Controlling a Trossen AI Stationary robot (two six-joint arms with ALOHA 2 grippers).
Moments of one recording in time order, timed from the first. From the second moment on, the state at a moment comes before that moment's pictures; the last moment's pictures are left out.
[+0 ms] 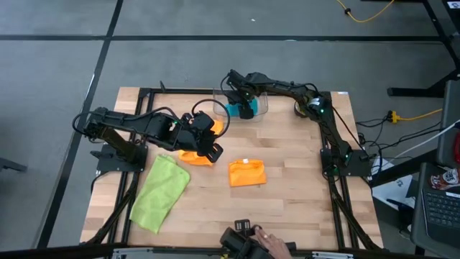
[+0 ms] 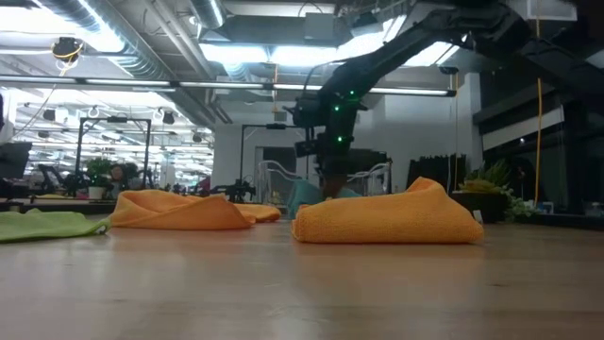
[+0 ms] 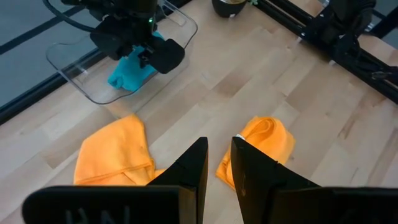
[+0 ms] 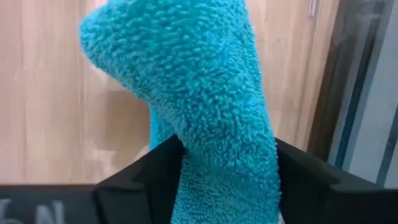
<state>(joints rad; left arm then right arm) -0.22 1.57 1.79 -1.19 -0.58 -0.86 -0.56 2.32 1.94 -0.91 0.03 -0.69</state>
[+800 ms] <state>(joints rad) -0.22 1.57 1.79 -1.19 -0.58 -0.86 -0.56 2.31 2.14 -0.98 0.14 -0.63</state>
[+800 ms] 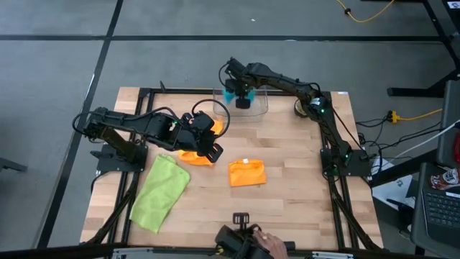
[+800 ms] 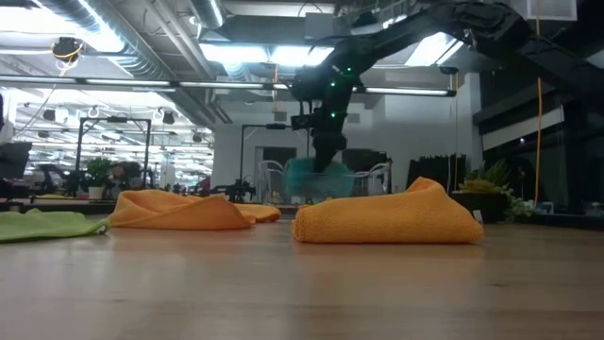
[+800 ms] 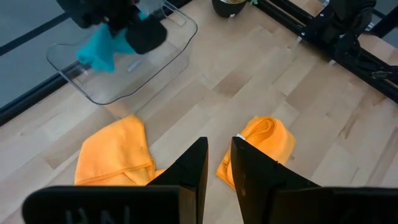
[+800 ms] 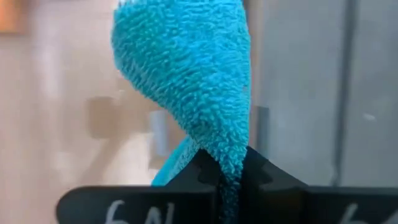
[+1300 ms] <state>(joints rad) -0.22 1.57 1.79 -1.20 -0.59 -0.86 -0.48 2.31 2.14 -0.85 0.32 -0.63</state>
